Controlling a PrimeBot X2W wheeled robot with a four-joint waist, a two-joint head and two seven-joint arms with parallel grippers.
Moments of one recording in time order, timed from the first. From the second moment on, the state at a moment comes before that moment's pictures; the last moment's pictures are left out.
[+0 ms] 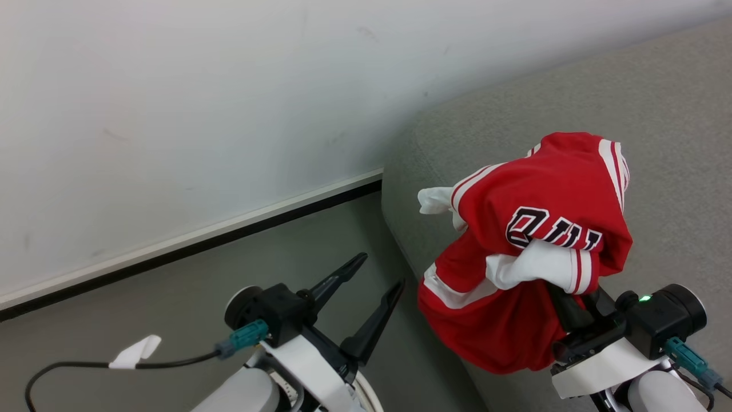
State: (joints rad) left arm -0.47 0.32 -0.79 0.18 -0.55 -0.06 -0.26; right arm -0.30 -0.24 0.37 0.19 0.31 0.13 -0.26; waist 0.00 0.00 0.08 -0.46
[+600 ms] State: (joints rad) left arm -0.49 0.34 -0.79 0.17 -0.50 -0.08 -0.26; right arm -0.31 -0.22 0.31 0.14 0.32 0.13 -0.26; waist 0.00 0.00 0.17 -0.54
